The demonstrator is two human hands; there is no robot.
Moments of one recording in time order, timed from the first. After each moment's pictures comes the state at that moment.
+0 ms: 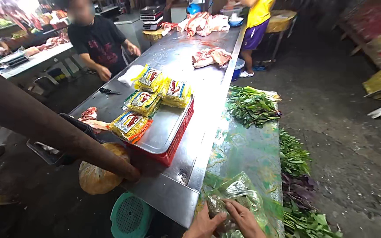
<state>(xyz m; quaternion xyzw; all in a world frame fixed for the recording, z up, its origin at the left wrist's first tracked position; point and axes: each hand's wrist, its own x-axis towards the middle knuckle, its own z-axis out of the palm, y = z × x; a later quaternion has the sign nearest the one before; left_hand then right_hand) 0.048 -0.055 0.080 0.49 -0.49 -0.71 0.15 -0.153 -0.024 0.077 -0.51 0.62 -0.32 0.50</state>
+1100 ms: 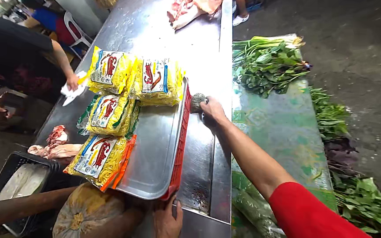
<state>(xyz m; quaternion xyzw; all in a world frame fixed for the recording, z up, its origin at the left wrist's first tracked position) 0.209 -0.189 -0.005 0.62 -0.77 -0.02 0.15 -0.137 -0.492 0.025 -0.44 0.78 -0.27 0.34</state>
